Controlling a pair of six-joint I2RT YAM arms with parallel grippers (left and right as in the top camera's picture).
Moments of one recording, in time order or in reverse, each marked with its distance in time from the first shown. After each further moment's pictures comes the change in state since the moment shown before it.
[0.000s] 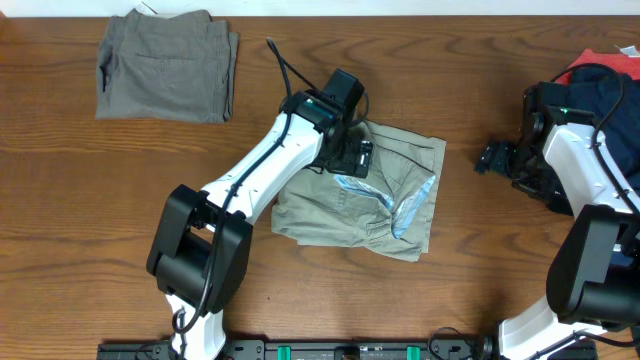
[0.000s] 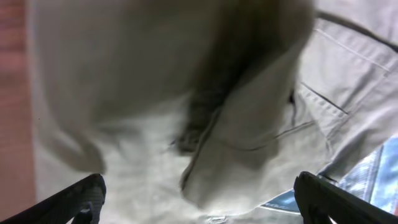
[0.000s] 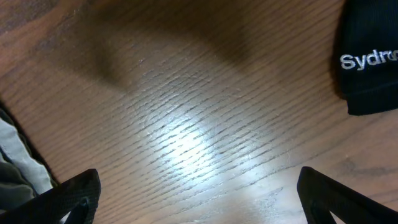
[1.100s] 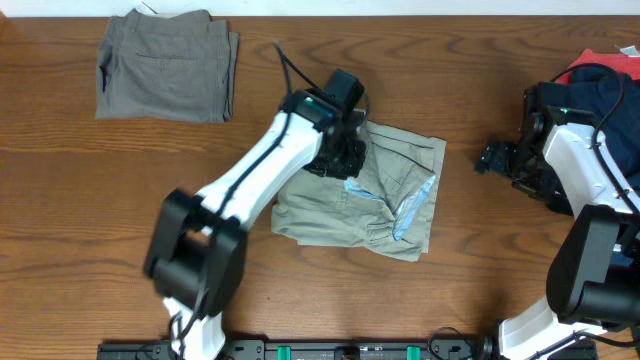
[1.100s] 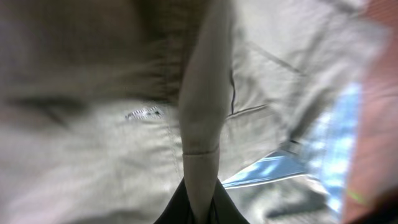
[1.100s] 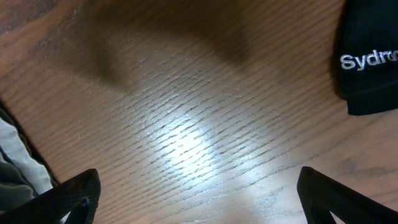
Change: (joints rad) left arm -0.001 -0.043 0.018 -0.060 0.133 0.050; right arm 0.000 0.000 0.000 0.000 0.000 0.000
